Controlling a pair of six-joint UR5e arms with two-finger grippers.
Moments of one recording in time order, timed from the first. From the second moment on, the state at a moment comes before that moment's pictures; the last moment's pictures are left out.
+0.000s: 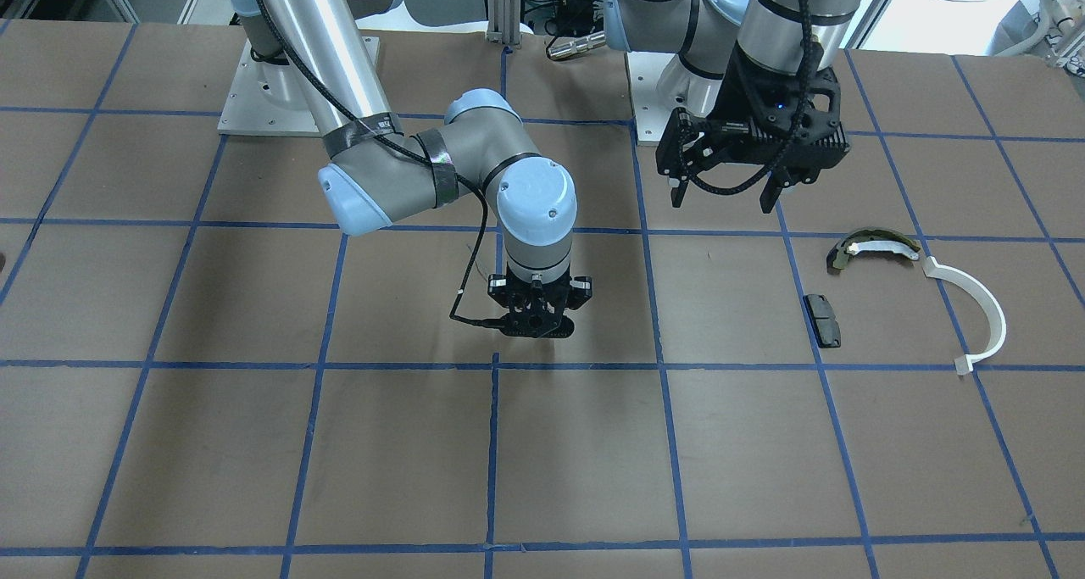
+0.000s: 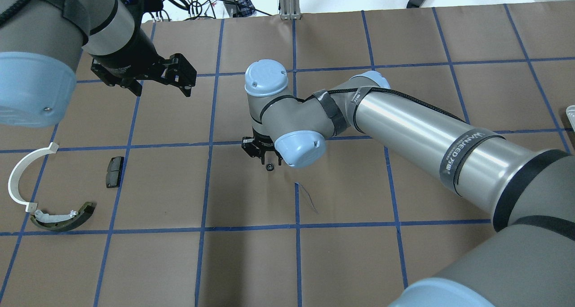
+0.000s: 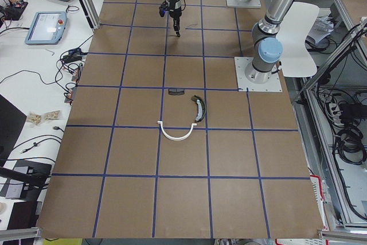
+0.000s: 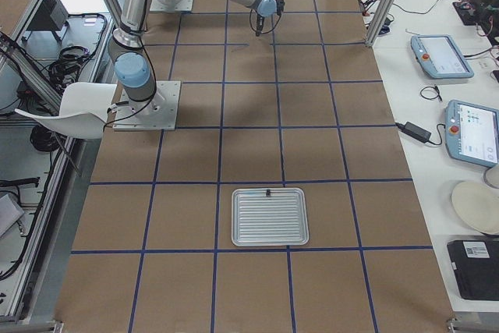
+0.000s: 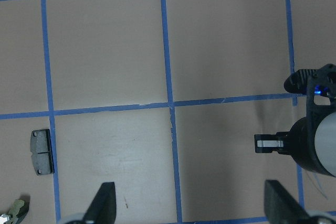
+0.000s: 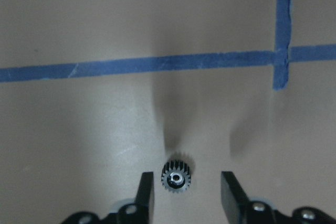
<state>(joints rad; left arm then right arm) -1.60 -1.53 -1.68 -1.38 1.58 0.03 2.05 -1.04 1.64 -2.14 -1.48 0.53</state>
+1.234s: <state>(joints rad) -1.83 -1.85 -1.92 -0.98 1.57 -0.29 1.30 -1.25 1.64 -1.99 -1.50 -0.53</state>
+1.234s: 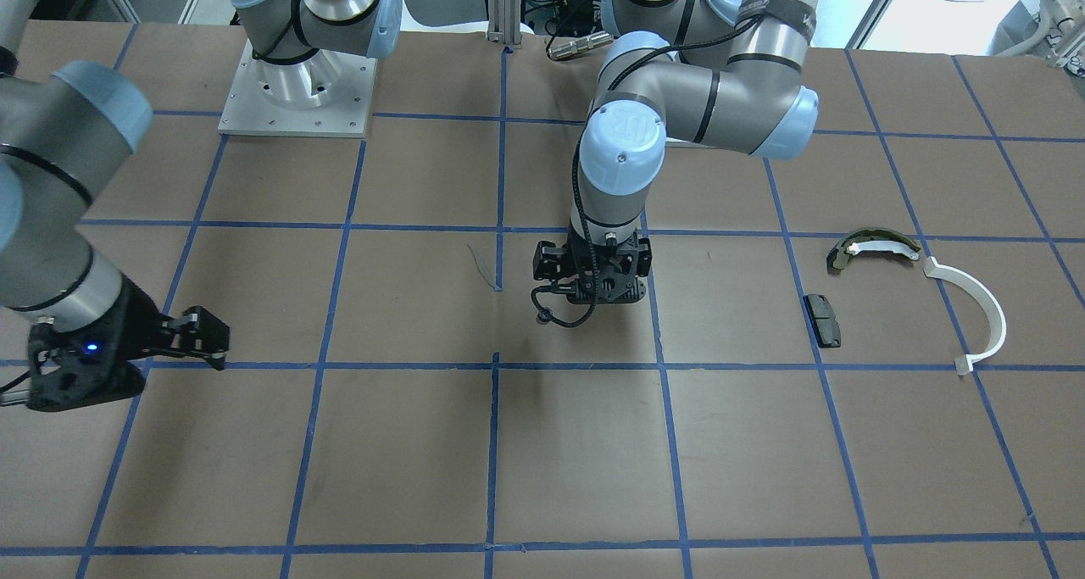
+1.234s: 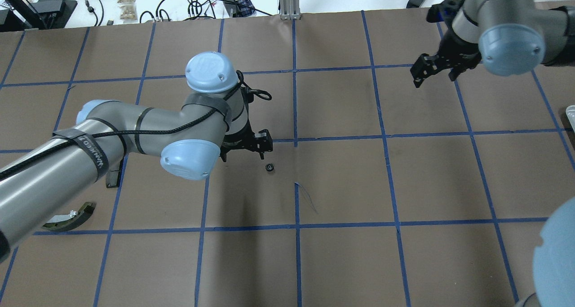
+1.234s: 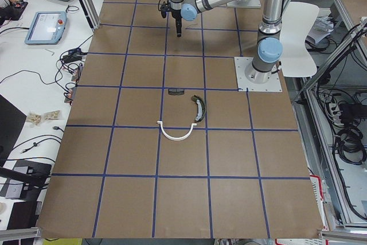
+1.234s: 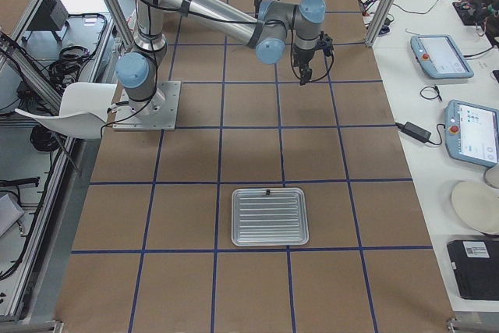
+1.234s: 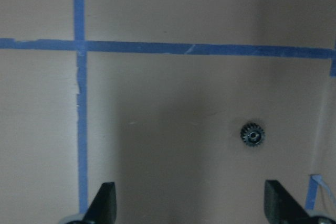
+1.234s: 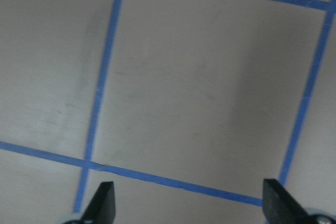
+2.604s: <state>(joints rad) -1.91 -2.02 -1.93 -0.81 1.57 -0.39 0.69 -1.17 1.63 -2.01 -1.50 -2.05</state>
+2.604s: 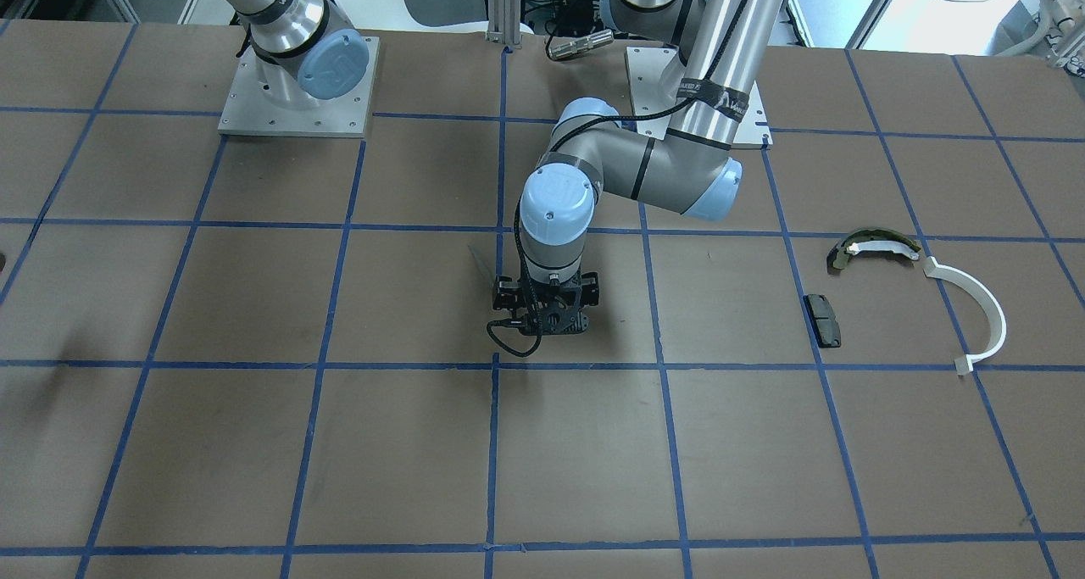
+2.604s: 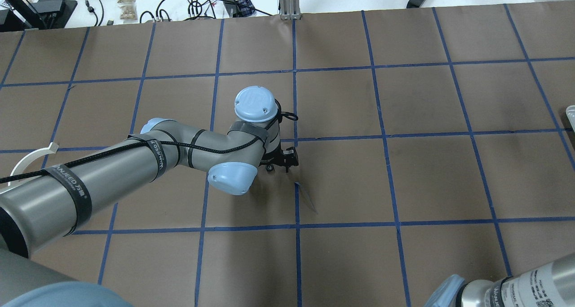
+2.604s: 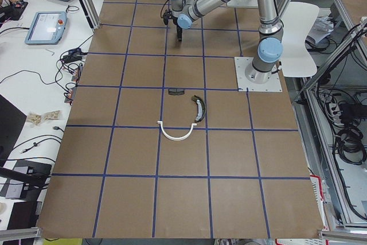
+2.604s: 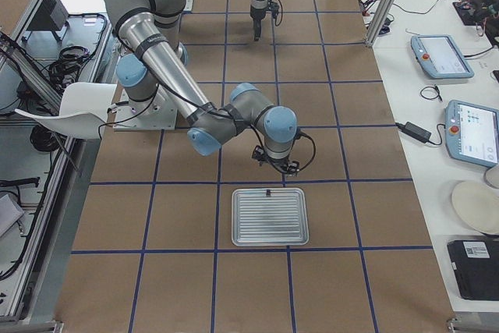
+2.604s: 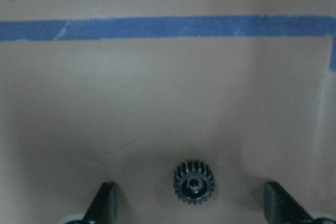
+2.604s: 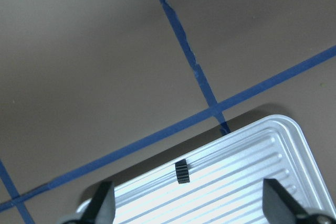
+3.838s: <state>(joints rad) -1.88 -1.98 -1.91 -0.82 1.58 -0.39 0.67 -1.01 1.63 -2.13 -1.52 -2.30</state>
